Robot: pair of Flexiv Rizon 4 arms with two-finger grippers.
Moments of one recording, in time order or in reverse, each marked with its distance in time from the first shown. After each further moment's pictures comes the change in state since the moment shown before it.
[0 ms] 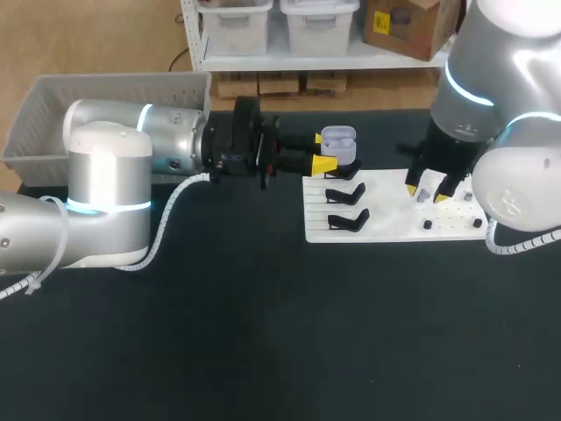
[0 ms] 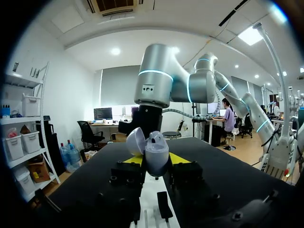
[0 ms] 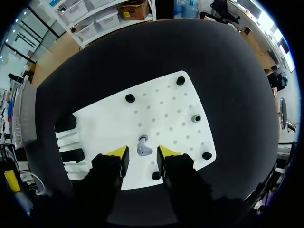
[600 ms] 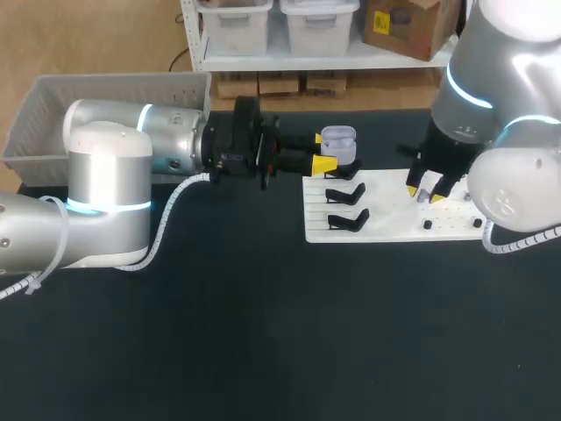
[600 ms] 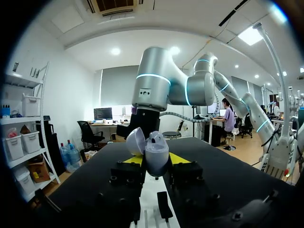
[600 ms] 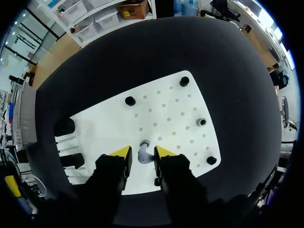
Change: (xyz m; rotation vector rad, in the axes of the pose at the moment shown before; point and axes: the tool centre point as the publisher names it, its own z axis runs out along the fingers) left arm 0.000 0.000 0.000 0.000 0.000 0.000; right arm -0.004 0.002 0.009 -0.018 0.006 0.012
